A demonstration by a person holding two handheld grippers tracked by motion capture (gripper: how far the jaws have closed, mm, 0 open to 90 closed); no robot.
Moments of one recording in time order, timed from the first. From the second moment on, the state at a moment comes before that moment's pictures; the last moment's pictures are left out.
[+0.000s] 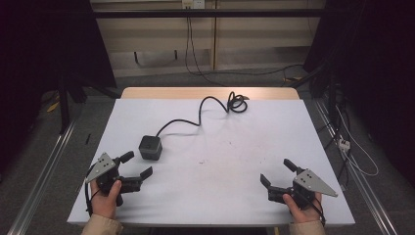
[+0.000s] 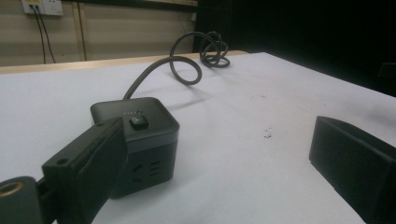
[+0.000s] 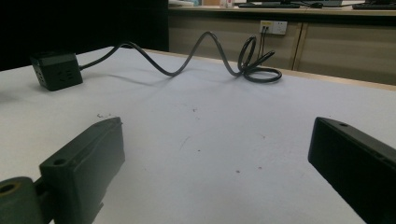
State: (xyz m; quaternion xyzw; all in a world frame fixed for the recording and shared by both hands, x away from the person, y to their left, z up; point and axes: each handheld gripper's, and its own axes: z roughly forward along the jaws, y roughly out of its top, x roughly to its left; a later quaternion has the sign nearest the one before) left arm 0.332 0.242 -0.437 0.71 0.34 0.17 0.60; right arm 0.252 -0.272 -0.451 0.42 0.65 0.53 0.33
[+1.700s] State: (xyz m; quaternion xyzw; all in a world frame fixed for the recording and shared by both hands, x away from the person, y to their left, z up) left arm 0.354 0.243 -0.425 0.71 0.38 0.15 0.58; right arm 0.253 -0.276 -0.450 0.43 0.65 0.53 0.34
